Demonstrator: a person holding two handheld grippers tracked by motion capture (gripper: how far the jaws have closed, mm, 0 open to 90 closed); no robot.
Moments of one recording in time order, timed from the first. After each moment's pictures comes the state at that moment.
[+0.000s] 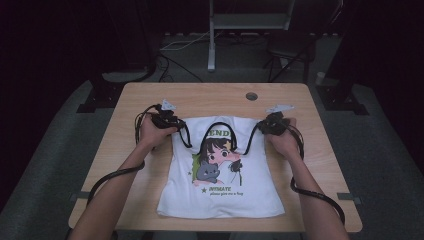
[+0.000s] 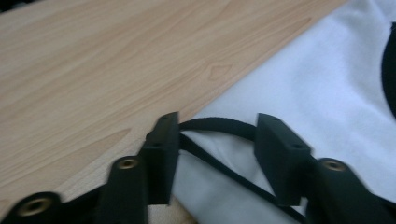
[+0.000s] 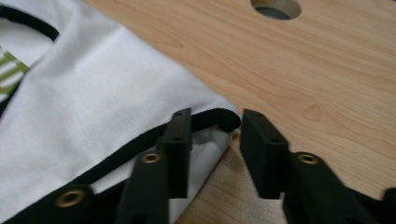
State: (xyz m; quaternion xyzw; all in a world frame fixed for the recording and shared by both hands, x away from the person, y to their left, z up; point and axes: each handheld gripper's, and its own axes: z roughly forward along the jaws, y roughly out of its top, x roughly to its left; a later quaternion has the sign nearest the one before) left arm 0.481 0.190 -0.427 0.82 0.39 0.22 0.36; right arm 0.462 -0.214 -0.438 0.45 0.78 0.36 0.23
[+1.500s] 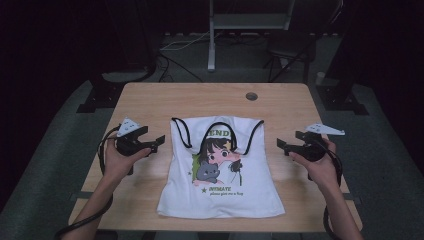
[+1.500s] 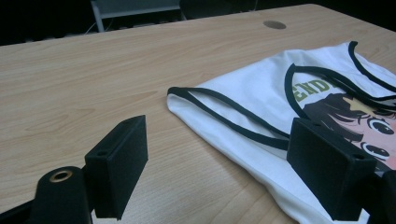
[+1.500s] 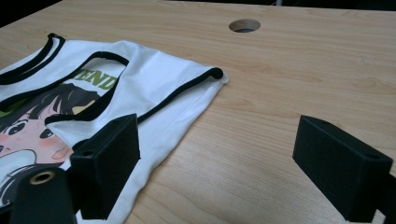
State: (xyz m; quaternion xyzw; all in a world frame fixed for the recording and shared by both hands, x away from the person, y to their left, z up) left arm 0.370 0.254 -0.401 0.74 0.42 0.24 0.47; right arm 0.356 -0.277 -0.409 0.49 0.71 0.46 0.22
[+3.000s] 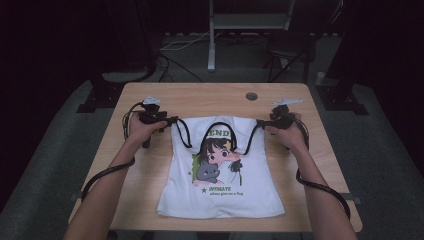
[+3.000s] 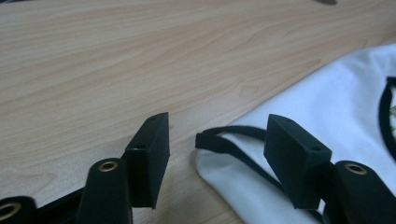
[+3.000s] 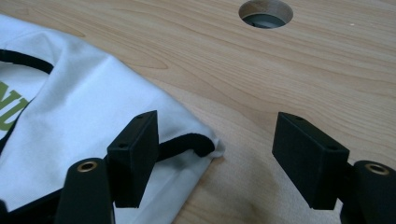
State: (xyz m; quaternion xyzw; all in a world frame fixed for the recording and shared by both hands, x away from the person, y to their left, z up) left arm 0.494 0.228 -0.430 0.77 0.45 0.17 0.41; right arm 0.486 -0.230 -0.435 0.47 0.77 0.39 0.19
